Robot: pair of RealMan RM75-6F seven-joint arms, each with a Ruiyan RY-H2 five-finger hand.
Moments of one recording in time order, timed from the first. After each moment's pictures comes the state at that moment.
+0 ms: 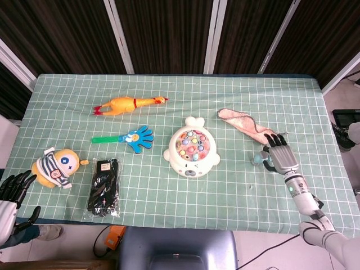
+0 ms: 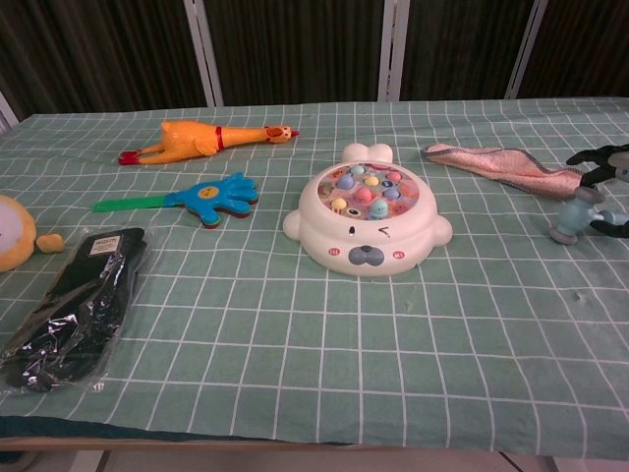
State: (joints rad) left arm -0.05 -1.04 0.03 -1.60 1.67 1.60 -0.15; right arm 0.53 -1.62 0.09 -0.74 -1.40 0.92 0.13
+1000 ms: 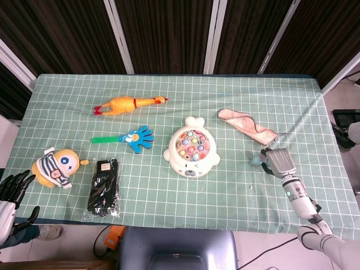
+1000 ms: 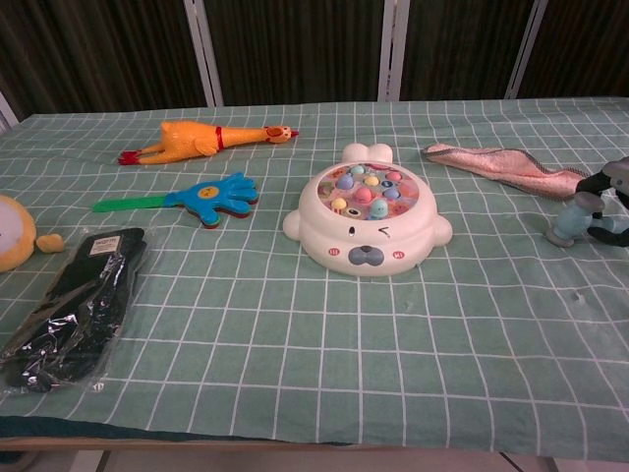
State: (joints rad) left arm -0.05 -1.03 0.03 -1.59 1.68 1.60 -0.16; right arm 0.51 -1.65 0.06 -0.73 -1.43 0.99 0.07
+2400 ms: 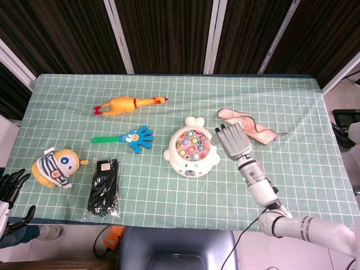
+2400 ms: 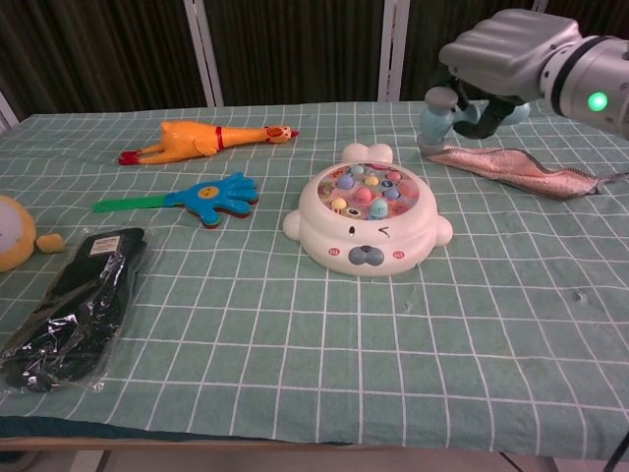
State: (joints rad) left arm -0.05 -1.01 0.03 -1.57 1.68 1.62 -0.25; right arm 0.80 -1.46 0.28 -1.55 -0.96 1.04 -1.03
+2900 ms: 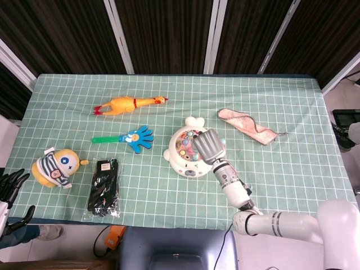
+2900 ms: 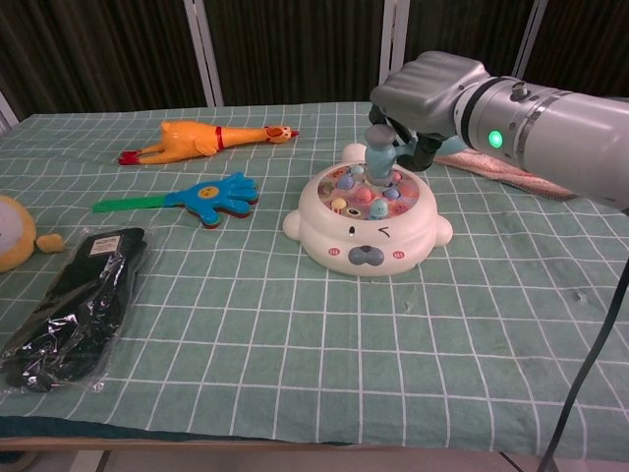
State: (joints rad) left arm -0.05 -1.01 0.03 -1.57 1.68 1.62 -0.26; right arm 0.95 -1.59 0.23 -1.52 -0.79 1.07 -1.16
